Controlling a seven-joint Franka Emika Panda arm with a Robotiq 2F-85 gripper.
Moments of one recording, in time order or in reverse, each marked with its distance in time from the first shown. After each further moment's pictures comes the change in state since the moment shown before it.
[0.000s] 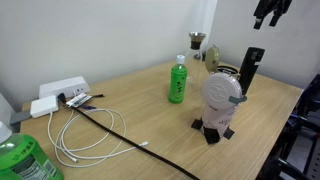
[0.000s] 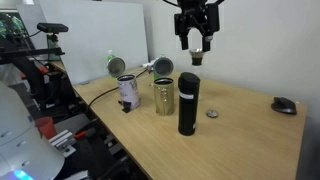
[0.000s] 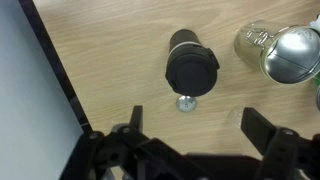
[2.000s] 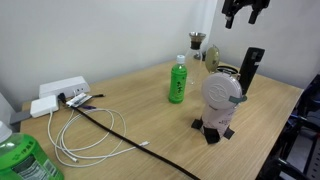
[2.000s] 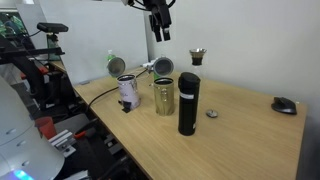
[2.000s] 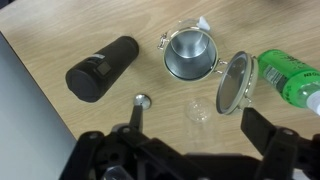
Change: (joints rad) arm 0.134 -0.009 0.256 0.031 -0.052 -0.072 0.534
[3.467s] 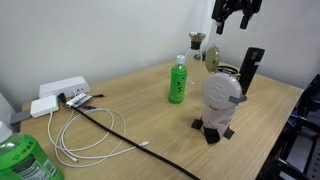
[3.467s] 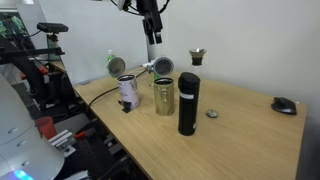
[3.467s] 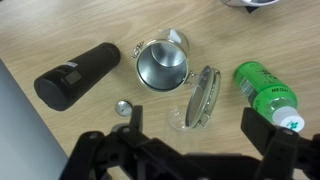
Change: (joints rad) arm 0.050 0.044 0.048 0.018 0.010 0.000 0.068
